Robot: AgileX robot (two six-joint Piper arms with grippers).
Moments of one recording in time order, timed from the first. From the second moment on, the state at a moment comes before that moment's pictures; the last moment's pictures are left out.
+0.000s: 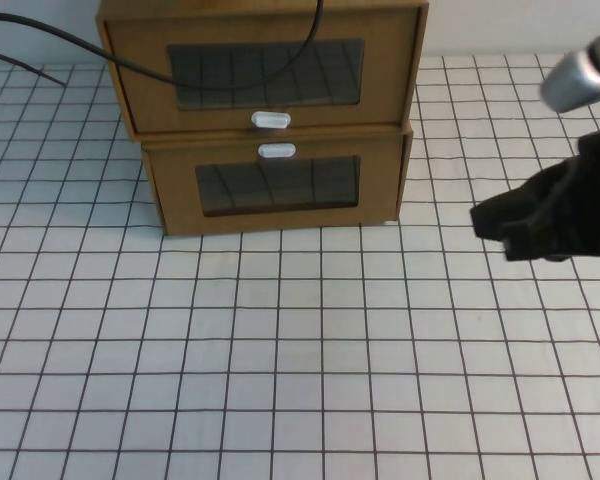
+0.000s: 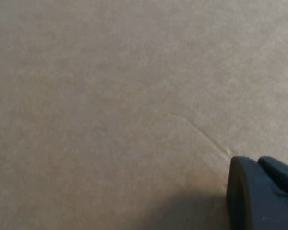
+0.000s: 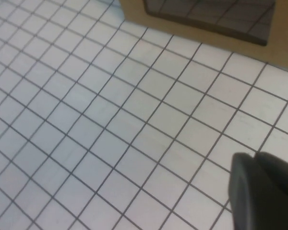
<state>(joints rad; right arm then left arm) 0.39 1.17 -1.05 0.53 0.77 -0.35 -0.27 2.05 -2.27 -0.40 0.96 0.48</state>
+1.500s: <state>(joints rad) 0.89 1.80 -1.35 -1.58 0.41 0.78 -0.27 2.05 -2.28 -0.46 1.04 0.45</state>
